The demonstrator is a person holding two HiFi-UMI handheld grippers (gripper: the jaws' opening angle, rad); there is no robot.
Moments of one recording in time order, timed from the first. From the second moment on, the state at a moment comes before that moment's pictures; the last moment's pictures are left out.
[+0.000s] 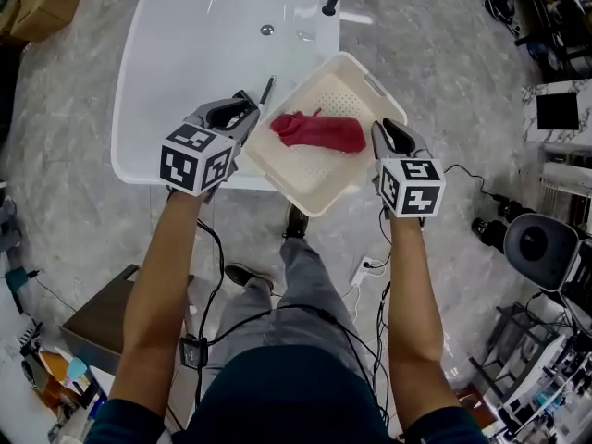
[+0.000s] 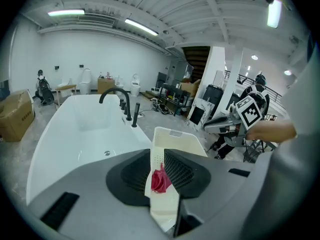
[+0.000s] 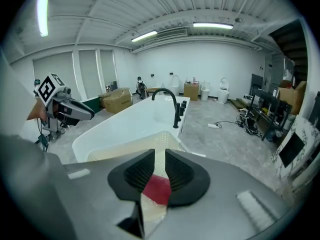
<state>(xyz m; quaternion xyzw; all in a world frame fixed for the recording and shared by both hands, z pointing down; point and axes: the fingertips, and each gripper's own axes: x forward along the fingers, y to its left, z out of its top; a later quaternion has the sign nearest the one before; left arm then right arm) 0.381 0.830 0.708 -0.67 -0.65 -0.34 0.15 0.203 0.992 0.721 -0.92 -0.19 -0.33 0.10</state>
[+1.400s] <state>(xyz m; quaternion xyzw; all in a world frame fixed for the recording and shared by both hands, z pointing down) 0.452 0.563 0.379 -0.79 -0.61 -0.13 0.03 0.338 0.758 0.363 -0.99 -0.03 -0.13 -0.04</state>
